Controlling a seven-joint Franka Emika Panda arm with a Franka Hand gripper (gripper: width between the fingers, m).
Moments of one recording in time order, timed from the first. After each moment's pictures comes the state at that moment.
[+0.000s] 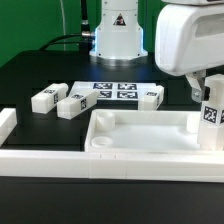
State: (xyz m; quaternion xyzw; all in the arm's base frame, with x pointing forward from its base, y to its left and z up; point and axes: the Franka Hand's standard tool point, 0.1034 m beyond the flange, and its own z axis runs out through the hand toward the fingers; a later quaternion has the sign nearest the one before) arm 0.634 0.107 0.109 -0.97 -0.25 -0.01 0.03
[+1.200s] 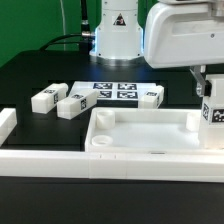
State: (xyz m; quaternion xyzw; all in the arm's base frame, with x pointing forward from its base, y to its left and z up) arm 0.636 0.102 0.109 -1.00 0.03 -0.01 0.04
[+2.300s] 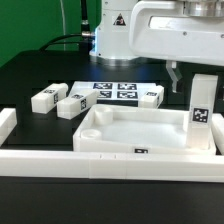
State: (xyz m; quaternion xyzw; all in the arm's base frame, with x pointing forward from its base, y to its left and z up) arm 0.638 0.077 0.109 -0.97 0.26 -0.01 0.02
